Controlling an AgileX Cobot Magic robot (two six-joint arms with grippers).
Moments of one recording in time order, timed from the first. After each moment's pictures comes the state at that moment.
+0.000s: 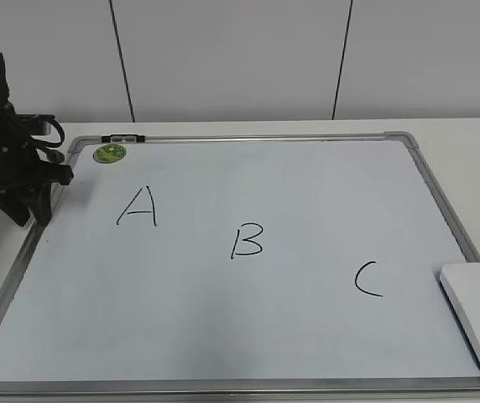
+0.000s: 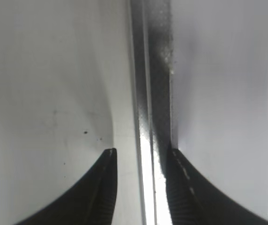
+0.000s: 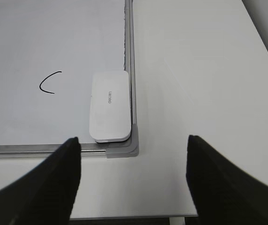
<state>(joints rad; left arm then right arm) -0.05 2.26 -1.69 -0.05 1.07 -0.02 0.02 -0.02 -0.50 -0.05 1.15 0.00</state>
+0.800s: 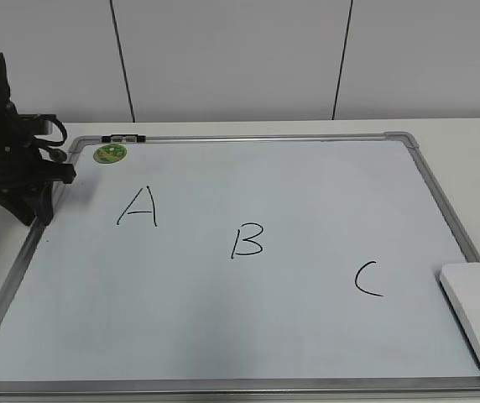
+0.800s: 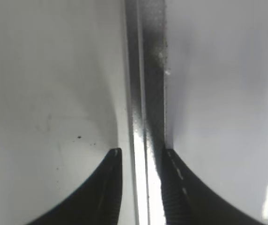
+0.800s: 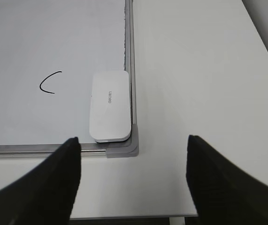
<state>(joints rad) -0.05 2.27 -1.70 -0.07 1.06 -0.02 0.02 -0.02 -0.50 -0.05 1.15 0.00</state>
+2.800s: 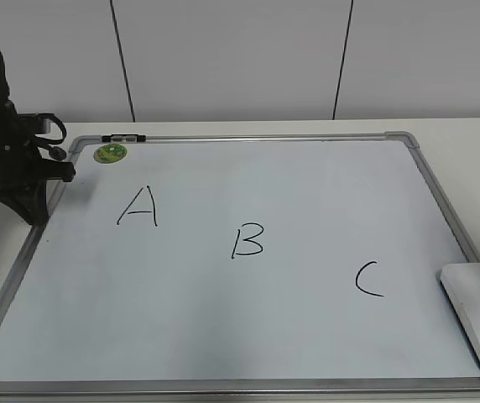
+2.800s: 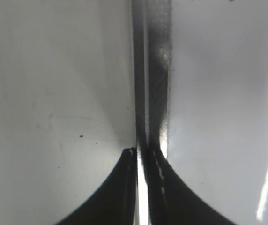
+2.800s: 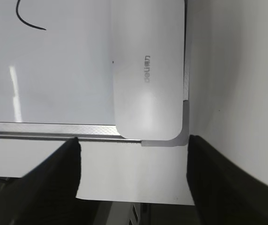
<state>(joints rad) -0.05 2.27 -1.70 -0.08 1.06 -0.03 0.02 1.24 -0.81 0.11 1.00 -0.05</state>
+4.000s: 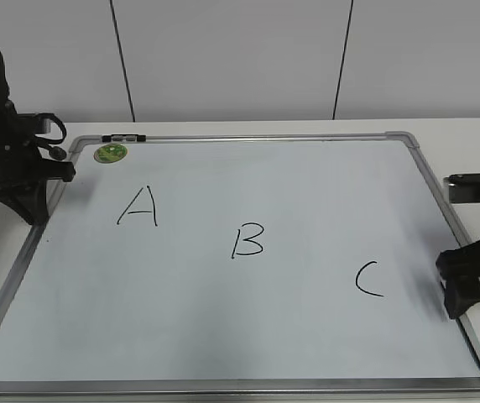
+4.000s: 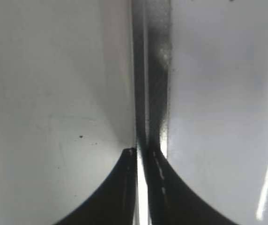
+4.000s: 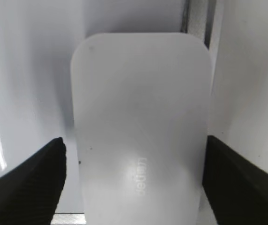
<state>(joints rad) -0.05 2.27 -1.70 -0.08 1.07 -0.03 0.09 1.70 -0.91 -0.02 0.83 0.07</state>
